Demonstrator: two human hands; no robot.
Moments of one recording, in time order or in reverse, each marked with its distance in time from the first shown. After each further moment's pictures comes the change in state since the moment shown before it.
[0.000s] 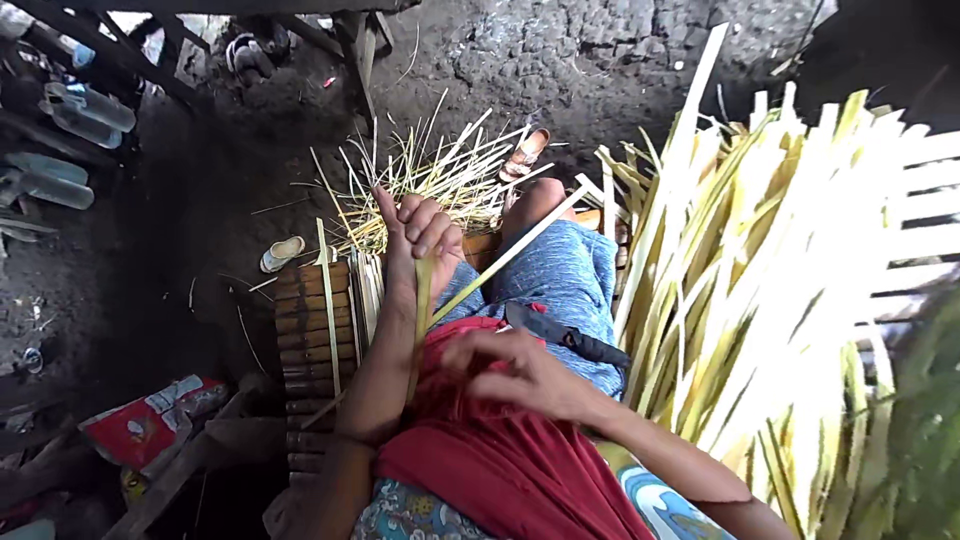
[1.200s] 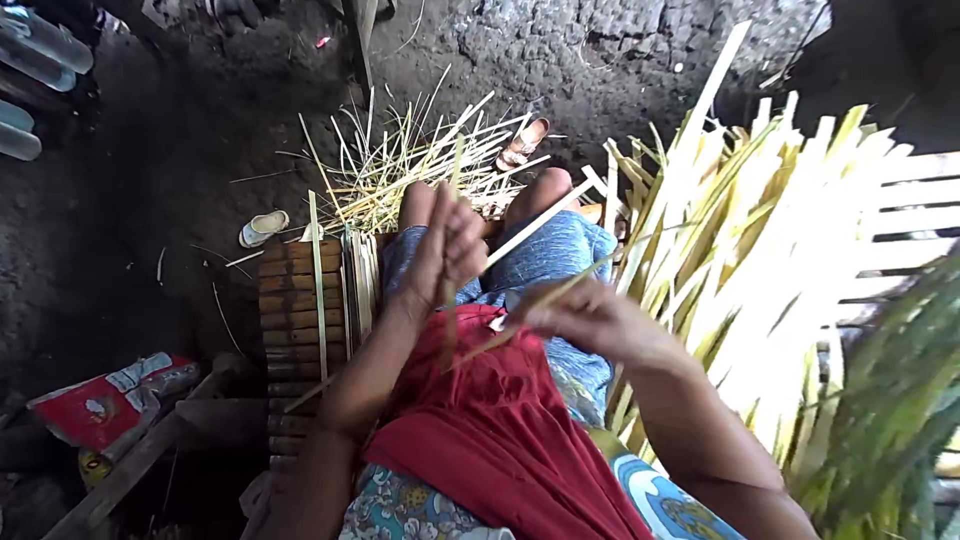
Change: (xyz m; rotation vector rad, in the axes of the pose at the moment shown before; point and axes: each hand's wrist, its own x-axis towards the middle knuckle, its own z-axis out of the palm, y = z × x) left_hand -0.017 0.000 -0.027 0.418 -0.101 -0.244; right_hand -0.001 -0.018 -0.059 -0.065 -0.038 0.101
